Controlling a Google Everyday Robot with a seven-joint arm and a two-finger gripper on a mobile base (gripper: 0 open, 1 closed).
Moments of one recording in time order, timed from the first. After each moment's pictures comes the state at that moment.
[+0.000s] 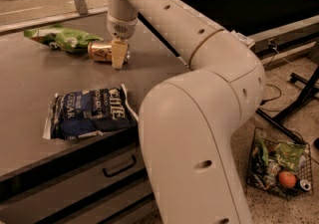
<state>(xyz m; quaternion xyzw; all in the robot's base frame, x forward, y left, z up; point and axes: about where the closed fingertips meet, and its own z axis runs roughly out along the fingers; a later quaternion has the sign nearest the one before) 0.739 0.113 0.843 -0.70 0.70 0.02 0.15</state>
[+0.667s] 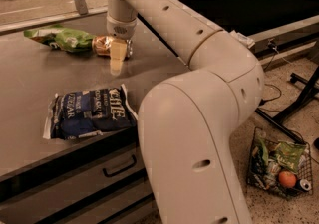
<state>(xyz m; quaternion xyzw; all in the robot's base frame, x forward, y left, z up) 0.740 0.115 0.840 -0.70 0.70 0.02 0.15</state>
